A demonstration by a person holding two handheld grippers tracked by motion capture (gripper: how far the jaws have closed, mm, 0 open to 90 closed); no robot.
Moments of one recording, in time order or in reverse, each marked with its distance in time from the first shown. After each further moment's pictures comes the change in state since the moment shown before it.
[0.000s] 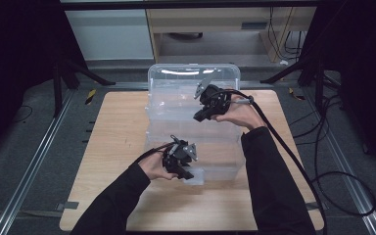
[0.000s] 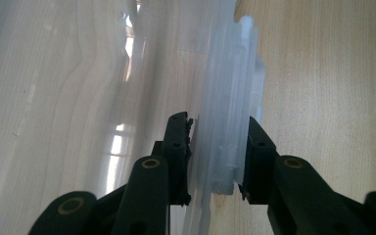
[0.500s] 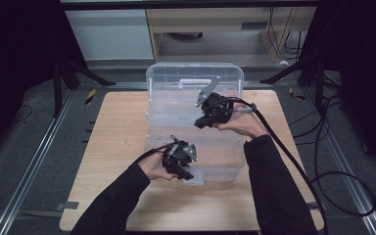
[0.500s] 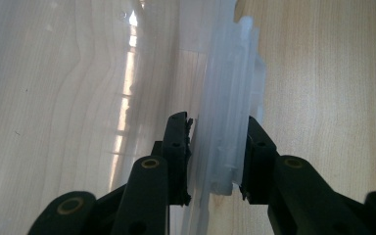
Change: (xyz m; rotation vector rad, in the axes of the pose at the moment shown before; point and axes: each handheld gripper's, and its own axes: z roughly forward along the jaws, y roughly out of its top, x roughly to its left) left arm -0.002 0.000 -0.001 0.009 0.005 0.007; right arm 0.023 -0.011 -0.001 -0.023 -0.002 -0.004
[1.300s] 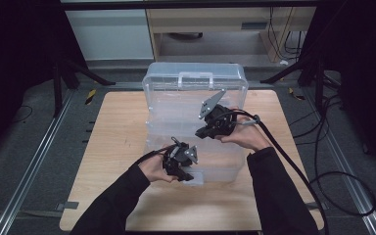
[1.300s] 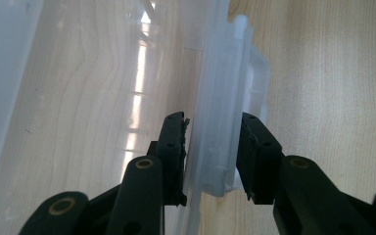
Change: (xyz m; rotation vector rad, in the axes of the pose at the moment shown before) left arm -0.007 0.002 0.000 0.013 0.046 0.023; right arm 0.025 -0.017 0.002 -0.036 0.007 0.001
